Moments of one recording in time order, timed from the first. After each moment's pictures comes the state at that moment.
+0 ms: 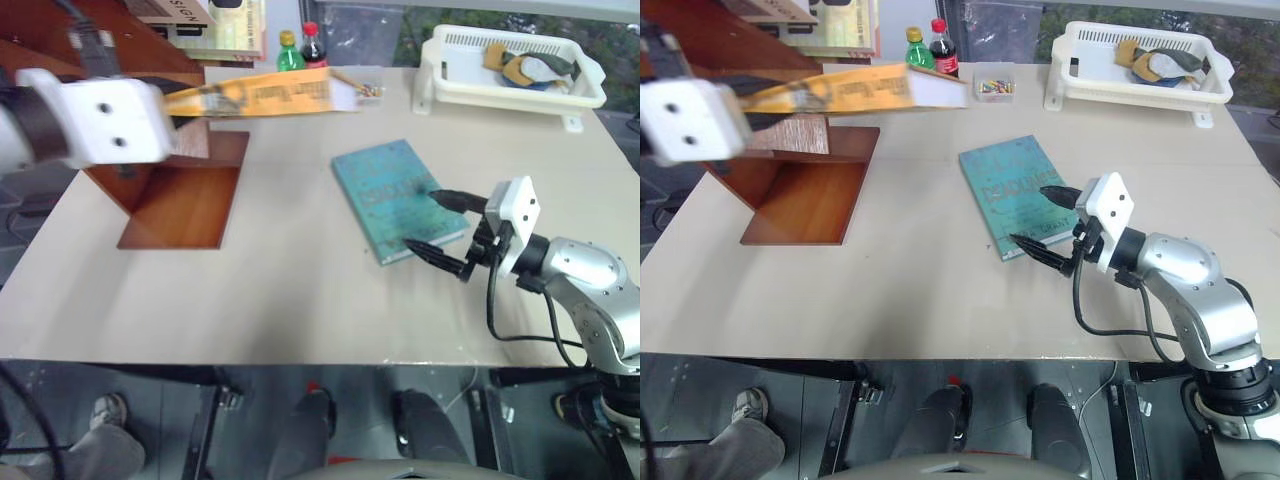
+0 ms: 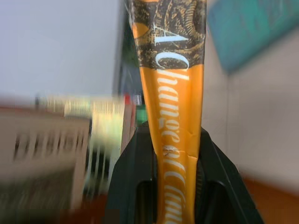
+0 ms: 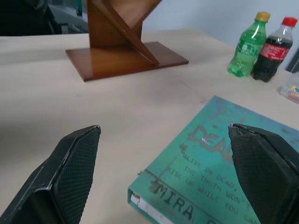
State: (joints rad) left arm -0.53 1.33 0.29 -0.13 -0.07 -0.06 -1.02; right arm -0.36 -0.61 0.00 -0.42 0.51 0.47 0.78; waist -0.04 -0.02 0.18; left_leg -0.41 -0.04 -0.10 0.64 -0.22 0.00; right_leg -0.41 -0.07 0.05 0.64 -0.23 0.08
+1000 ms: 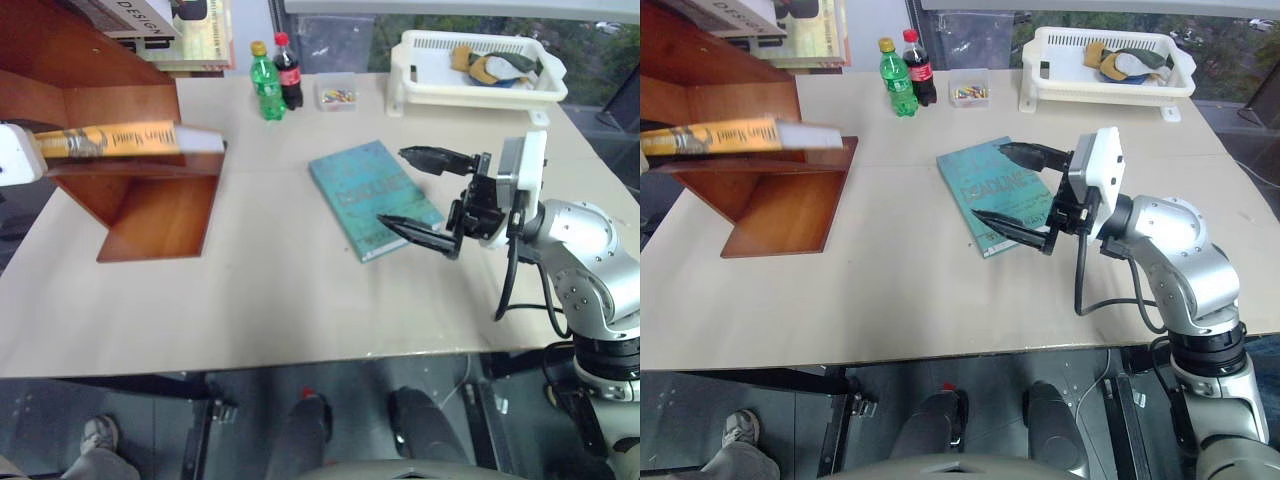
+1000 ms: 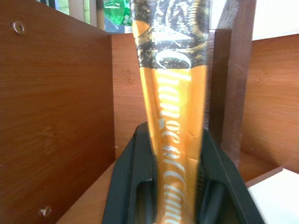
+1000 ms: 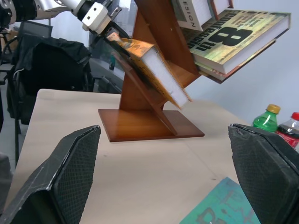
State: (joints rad) left arm -0.85 1.39 0.03 0.99 0.10 -0.82 -1.07; right arm -0.53 -0.52 0.01 -0.41 0.58 0.40 0.88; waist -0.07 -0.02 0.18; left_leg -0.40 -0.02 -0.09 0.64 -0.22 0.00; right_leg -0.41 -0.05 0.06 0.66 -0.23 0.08
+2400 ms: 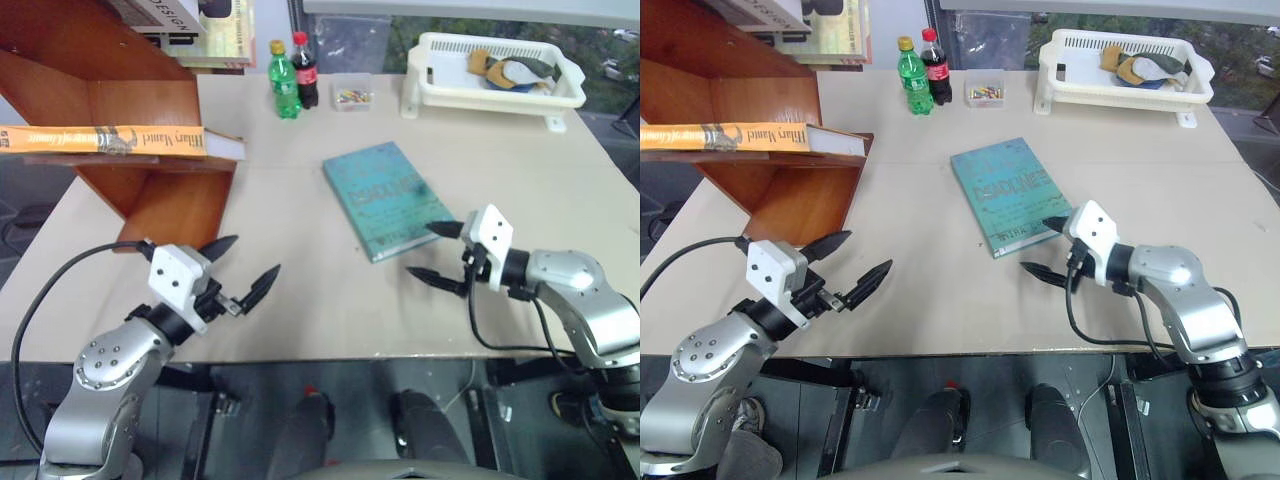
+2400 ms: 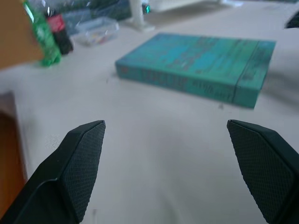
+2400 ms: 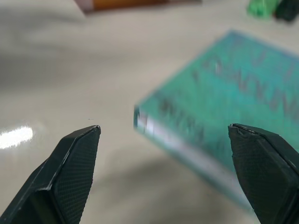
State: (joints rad) left arm 0.22 0.62 0.27 -0.56 -0.46 0.32 -0.55; right arm -0.28 -0.66 0.07 -0.28 0.33 0.41 0.86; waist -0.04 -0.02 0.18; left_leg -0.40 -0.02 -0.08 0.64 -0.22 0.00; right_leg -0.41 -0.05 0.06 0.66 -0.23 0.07
